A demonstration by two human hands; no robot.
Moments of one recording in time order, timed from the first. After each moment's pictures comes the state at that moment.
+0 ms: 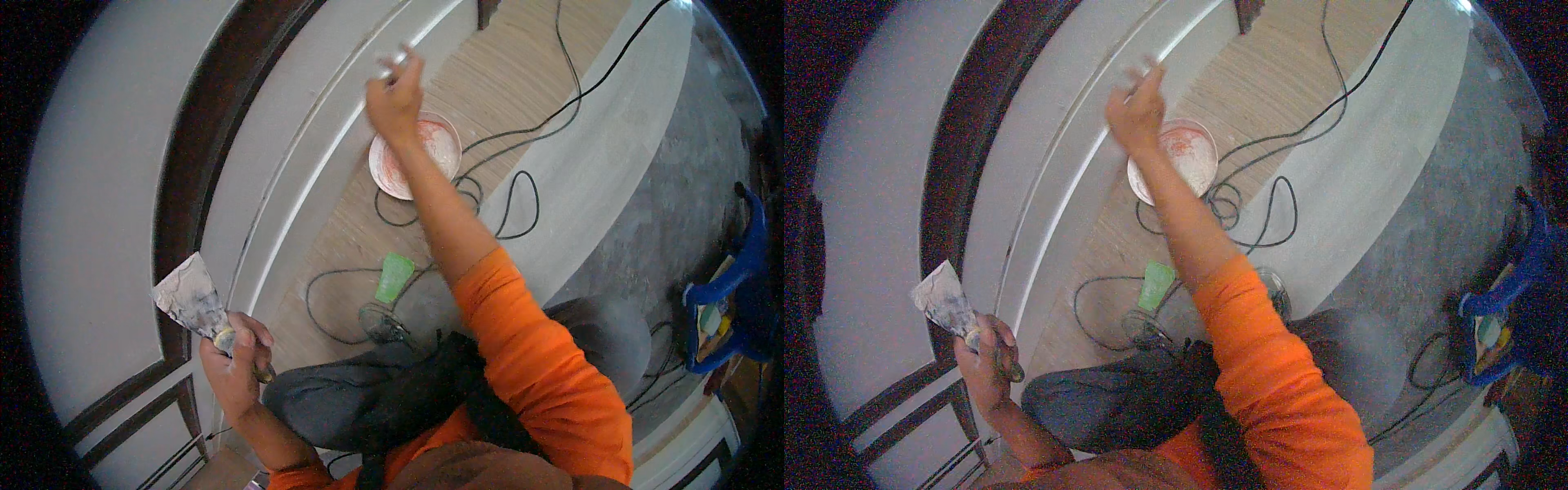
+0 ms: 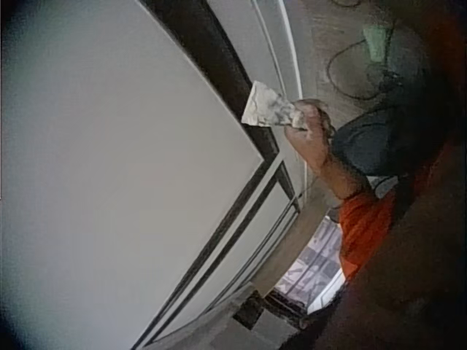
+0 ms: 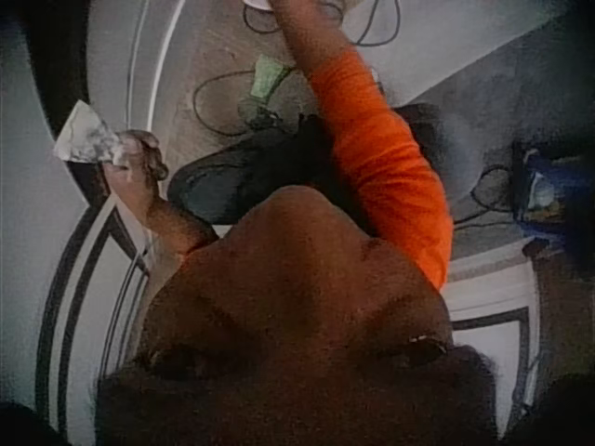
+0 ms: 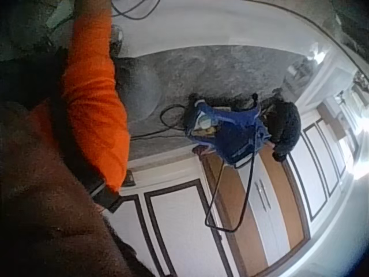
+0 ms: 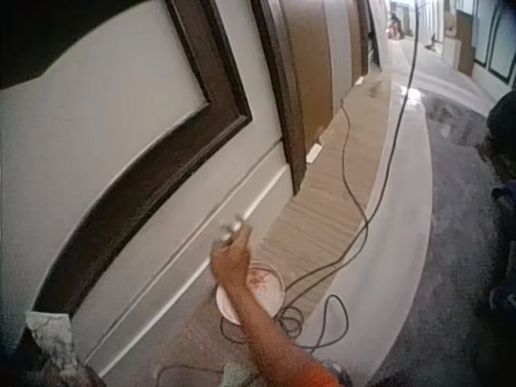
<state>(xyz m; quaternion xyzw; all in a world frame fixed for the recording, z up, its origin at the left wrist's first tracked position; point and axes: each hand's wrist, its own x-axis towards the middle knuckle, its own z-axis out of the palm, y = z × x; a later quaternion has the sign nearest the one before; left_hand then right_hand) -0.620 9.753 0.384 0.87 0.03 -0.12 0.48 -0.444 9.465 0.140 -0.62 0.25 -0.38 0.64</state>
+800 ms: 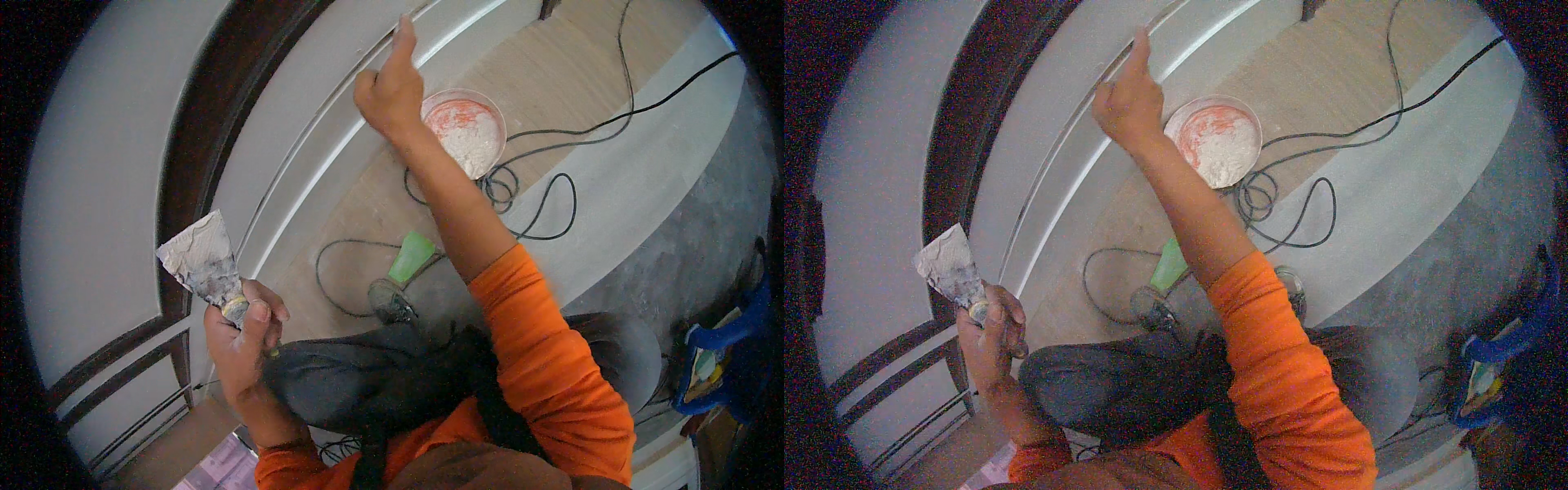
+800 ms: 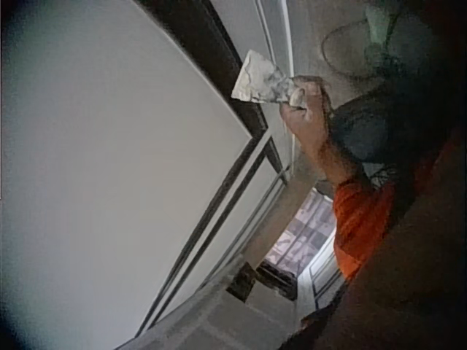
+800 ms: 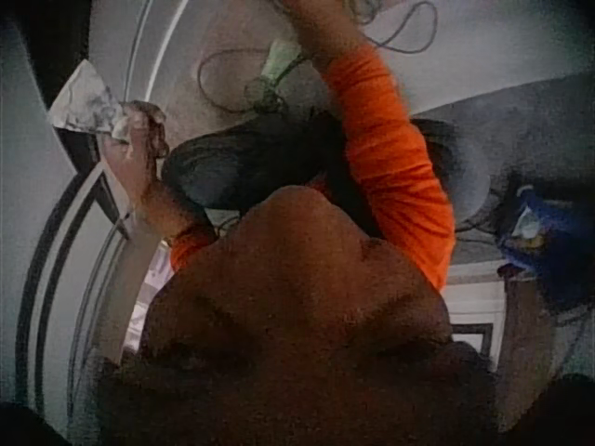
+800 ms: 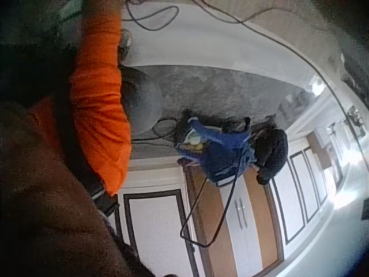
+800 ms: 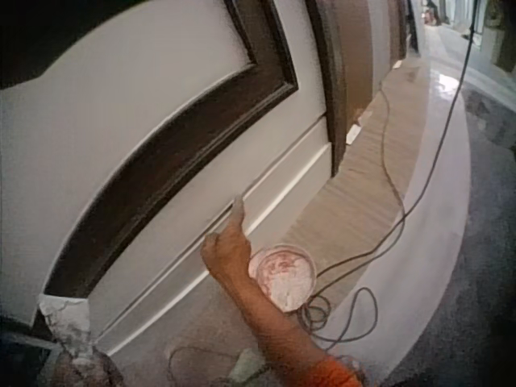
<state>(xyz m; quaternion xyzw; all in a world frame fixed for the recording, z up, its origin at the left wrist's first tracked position) -0.619 9.754 0.384 0.87 0.04 -0.11 0.48 -0.434 9.528 0.163 -0.72 0.16 -0.34 0.58</state>
